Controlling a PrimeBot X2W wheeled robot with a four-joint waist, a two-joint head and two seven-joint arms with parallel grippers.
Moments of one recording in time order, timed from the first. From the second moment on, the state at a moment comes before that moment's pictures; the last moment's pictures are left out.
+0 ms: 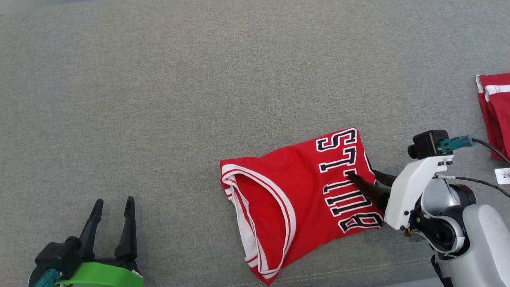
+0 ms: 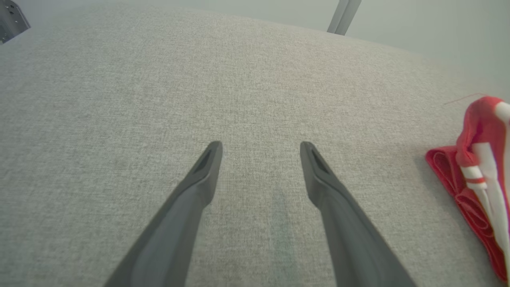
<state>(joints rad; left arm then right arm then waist) 0.03 0.20 -0.08 0.18 -0.43 -0.13 -0.26 -0.22 -0.15 0.04 -0.03 0.56 0.13 0.78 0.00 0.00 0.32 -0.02</state>
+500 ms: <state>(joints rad) 0.02 0.20 -0.06 0.15 -0.42 -0.13 -0.26 -0.32 -0.18 0.12 0.11 0.70 0.13 0.75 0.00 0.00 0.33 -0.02</state>
